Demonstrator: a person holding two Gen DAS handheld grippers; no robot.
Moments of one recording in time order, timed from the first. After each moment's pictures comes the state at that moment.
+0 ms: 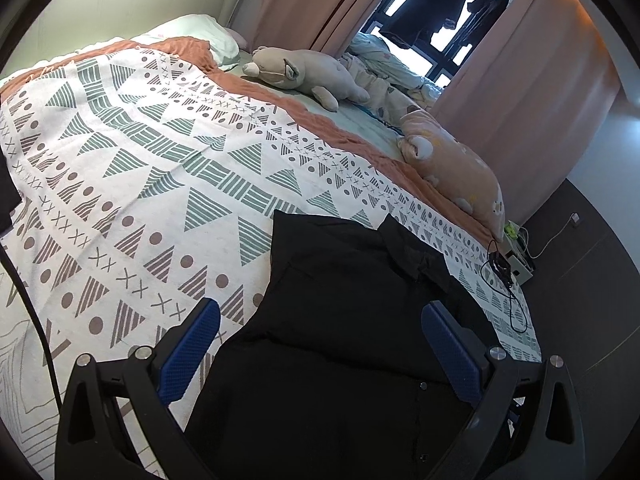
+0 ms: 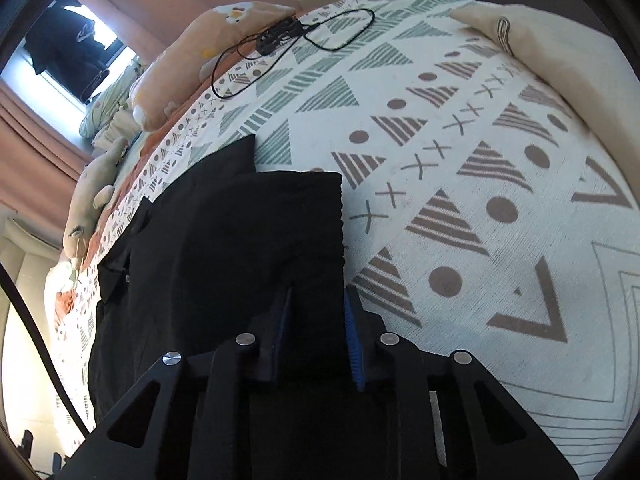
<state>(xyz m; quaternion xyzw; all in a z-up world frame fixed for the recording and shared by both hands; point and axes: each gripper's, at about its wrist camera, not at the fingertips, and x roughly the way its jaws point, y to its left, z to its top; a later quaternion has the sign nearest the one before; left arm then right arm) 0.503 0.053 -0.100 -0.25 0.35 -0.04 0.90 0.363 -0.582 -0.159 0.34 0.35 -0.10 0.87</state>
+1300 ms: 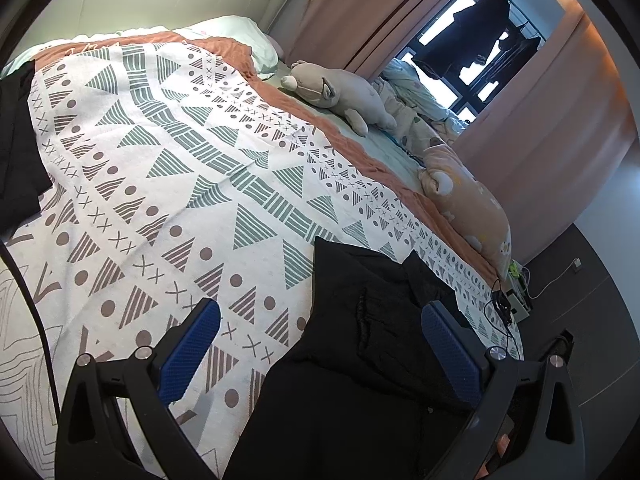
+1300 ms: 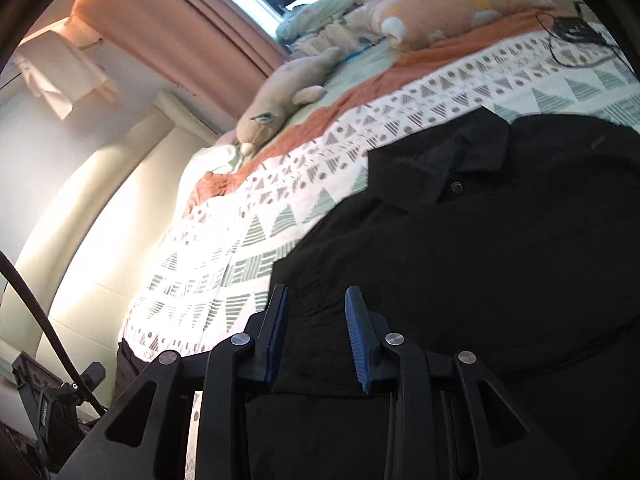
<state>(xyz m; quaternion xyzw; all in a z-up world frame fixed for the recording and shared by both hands) 0.493 0.114 -0.102 -0.31 0.33 0.00 0.89 0.449 -0.362 -0.121 0.25 0.33 0.20 0.89</state>
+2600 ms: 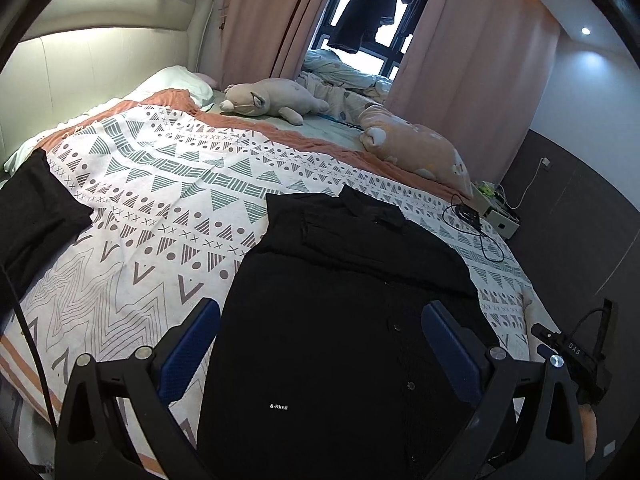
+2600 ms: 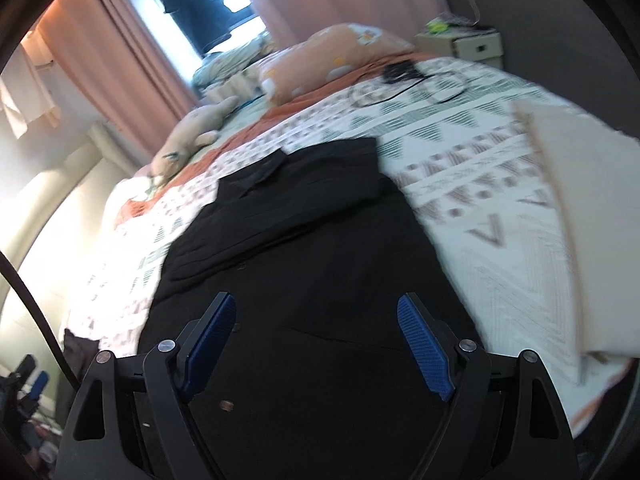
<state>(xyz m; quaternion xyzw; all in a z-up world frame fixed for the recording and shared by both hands) 0.285 0.016 -0.038 -0.15 0.31 -0.07 0.94 0.111 -0.533 -0.068 0.21 0.30 0.04 0.93</state>
